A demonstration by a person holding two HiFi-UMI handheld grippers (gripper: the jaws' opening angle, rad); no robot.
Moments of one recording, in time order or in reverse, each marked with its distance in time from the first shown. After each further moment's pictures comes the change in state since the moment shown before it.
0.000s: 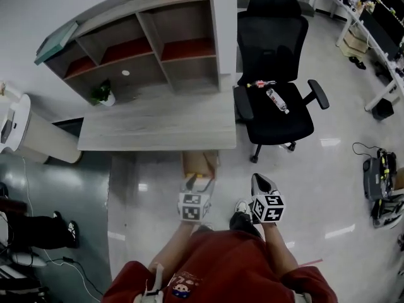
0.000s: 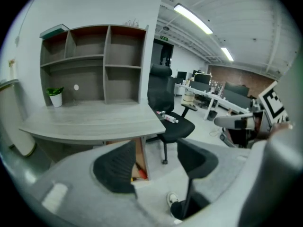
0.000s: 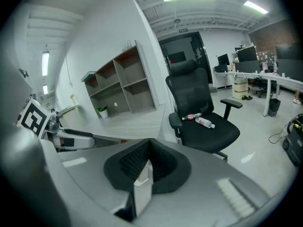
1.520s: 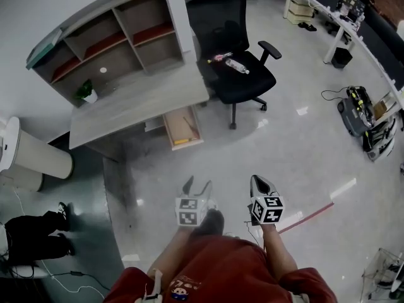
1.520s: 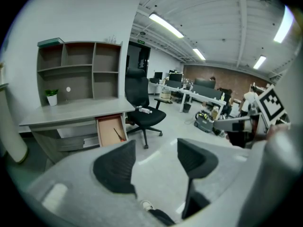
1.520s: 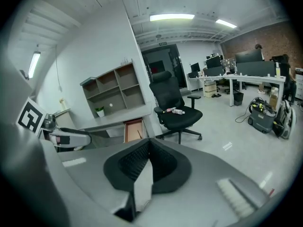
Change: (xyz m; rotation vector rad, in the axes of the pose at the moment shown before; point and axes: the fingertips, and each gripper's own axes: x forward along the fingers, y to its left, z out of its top) left arm -0.240 -0.106 -0.173 0.147 -0.016 -0.221; right arm -0.277 0.117 -0.200 0.127 -0.092 -0.239
